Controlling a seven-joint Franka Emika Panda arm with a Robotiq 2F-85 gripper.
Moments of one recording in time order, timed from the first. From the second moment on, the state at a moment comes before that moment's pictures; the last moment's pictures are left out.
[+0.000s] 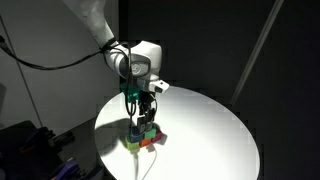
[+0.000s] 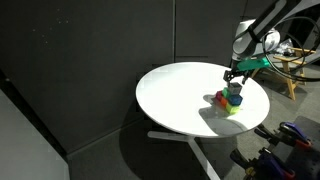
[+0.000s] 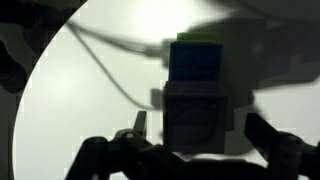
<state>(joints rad) -0.14 0.34 -0.20 -2.25 -0.02 2.53 0.24</state>
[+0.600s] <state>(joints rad) -0.14 0.30 -0.20 -2.27 -0.02 2.47 0.19</state>
